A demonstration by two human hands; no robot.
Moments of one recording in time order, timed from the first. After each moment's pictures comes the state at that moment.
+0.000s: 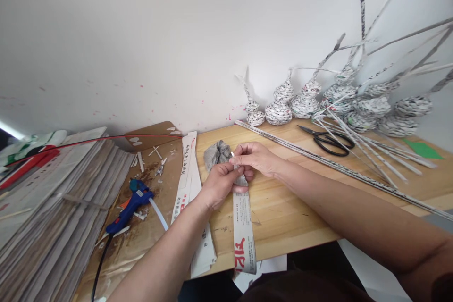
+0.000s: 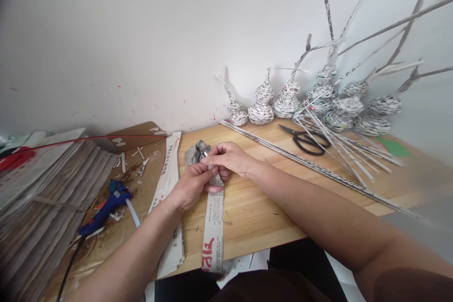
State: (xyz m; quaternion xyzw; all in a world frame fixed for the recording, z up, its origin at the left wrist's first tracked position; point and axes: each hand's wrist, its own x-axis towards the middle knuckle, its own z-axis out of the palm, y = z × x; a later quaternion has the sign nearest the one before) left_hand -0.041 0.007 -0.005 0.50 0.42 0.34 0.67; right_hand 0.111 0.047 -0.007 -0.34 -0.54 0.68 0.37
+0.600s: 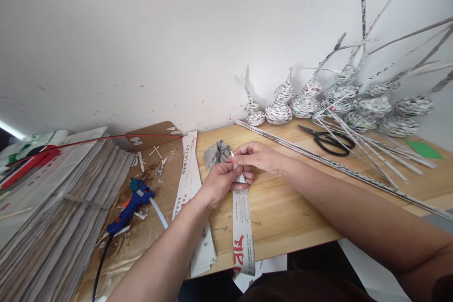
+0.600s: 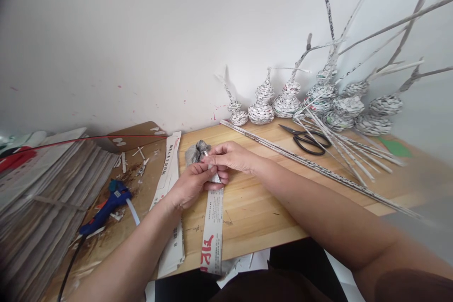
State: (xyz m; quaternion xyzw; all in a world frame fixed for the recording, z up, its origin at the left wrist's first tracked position) left_hand -0.044 0.009 -0.005 0.50 0.40 0.32 0.70; right_hand 0.116 0.049 0.000 -0.29 -0.57 0.70 0.32
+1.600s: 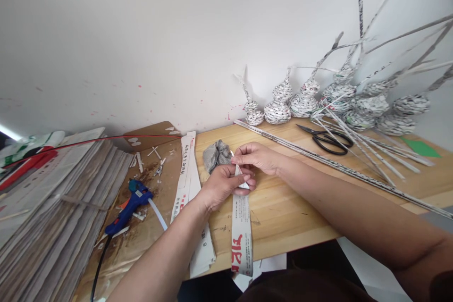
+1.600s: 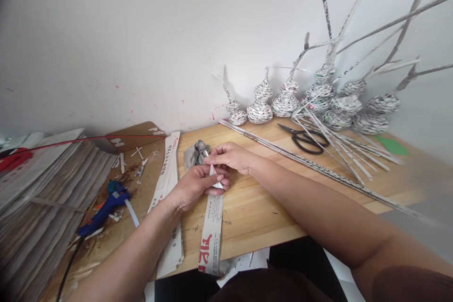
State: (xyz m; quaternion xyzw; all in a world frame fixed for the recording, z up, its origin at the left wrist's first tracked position) left_hand -0.041 0.006 -0.006 0.49 0.40 0.29 0.72; right_hand 0.117 0.055 -0.009 -0.32 -0.53 0.72 0.32
